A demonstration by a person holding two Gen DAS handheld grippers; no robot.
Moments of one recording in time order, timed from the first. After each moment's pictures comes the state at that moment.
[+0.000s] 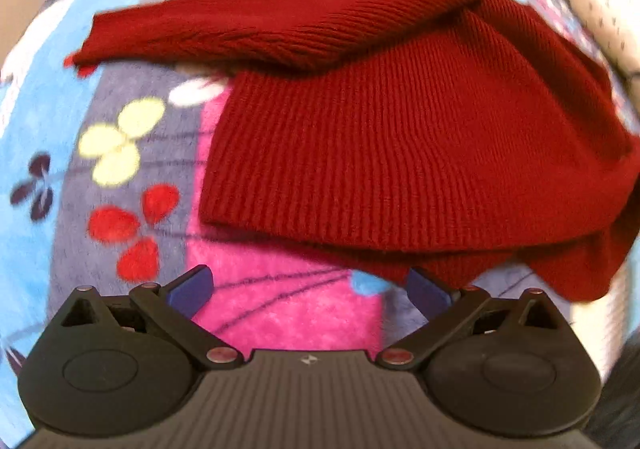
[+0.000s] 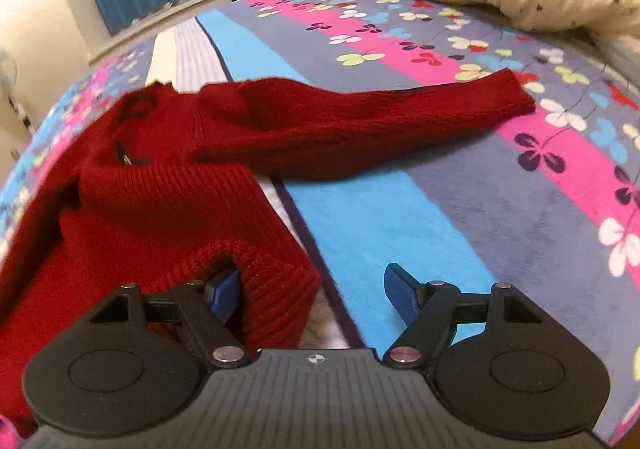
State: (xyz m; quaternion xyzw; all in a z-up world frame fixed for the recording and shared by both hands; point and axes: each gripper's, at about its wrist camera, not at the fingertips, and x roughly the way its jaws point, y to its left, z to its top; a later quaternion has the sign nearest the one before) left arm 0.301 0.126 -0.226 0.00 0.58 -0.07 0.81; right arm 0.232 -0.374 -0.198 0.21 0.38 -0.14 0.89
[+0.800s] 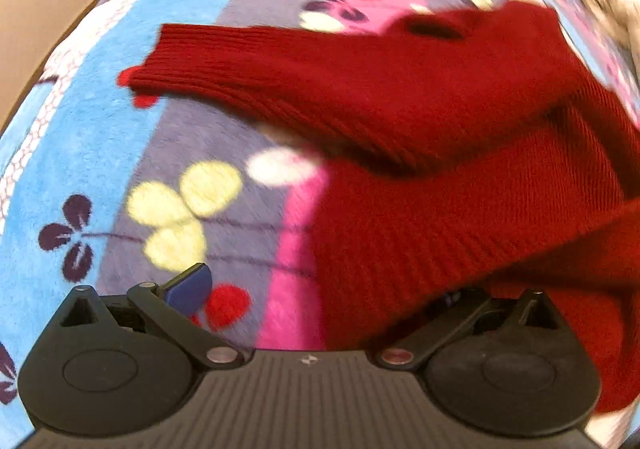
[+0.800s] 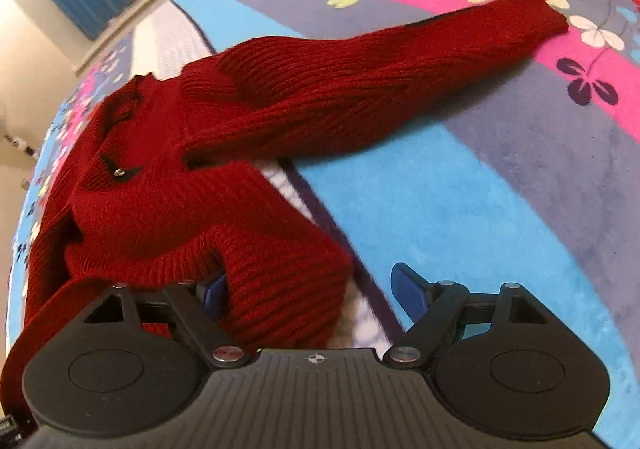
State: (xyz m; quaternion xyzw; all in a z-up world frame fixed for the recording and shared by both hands) left arm 0.352 0.166 -0.231 -0.04 0.57 0.03 0.82; right arm 0.245 -0.375 -0.226 0.30 0.43 -0.12 0.84
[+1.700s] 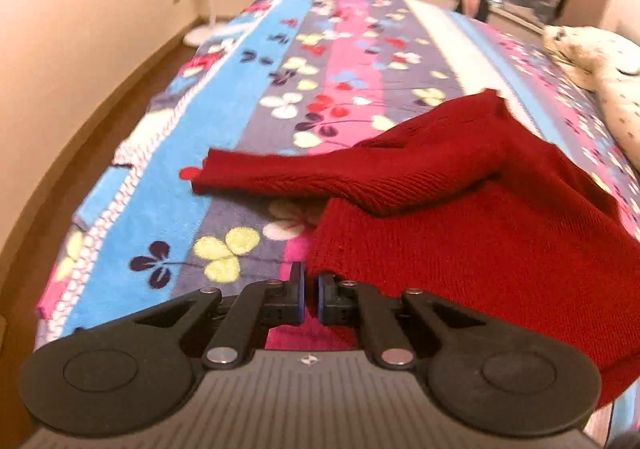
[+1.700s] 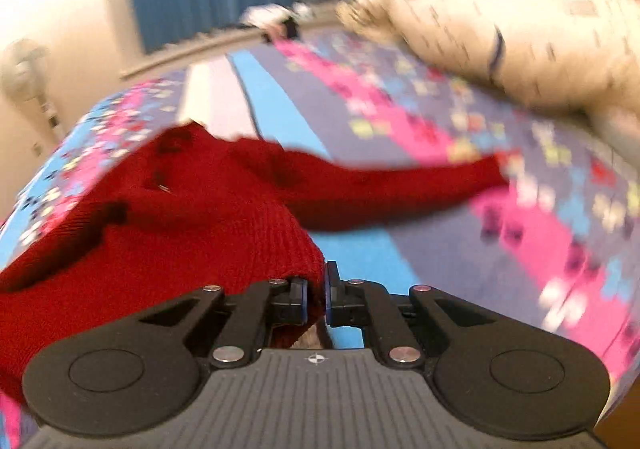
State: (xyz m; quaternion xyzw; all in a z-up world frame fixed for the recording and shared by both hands) left arm 0.264 0.145 -0.103 -0.04 0.44 0.04 0.89; right arm 0.131 -0.349 -0.104 0.10 0.31 -0.11 0.94
